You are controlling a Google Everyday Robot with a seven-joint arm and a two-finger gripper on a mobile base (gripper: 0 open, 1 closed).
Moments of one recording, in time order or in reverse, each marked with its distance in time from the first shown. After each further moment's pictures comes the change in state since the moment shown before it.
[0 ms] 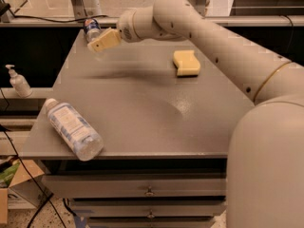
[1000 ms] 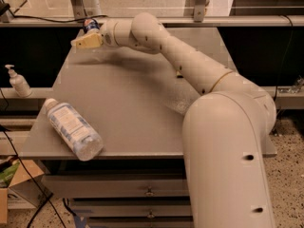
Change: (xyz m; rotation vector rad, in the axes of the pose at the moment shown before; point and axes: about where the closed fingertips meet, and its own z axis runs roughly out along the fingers) arm 0.005 -0.020 0.108 0.008 -0.146 0.139
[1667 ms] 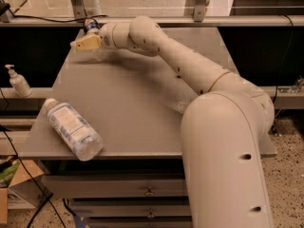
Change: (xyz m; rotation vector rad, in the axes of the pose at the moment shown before) arm 0.007 0.000 0.007 0.014 0.003 0.023
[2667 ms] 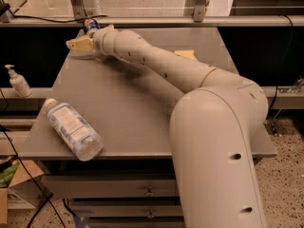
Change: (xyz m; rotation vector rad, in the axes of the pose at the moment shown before) arm 0.007 -0.014 0.026 0.214 -0.066 0.037
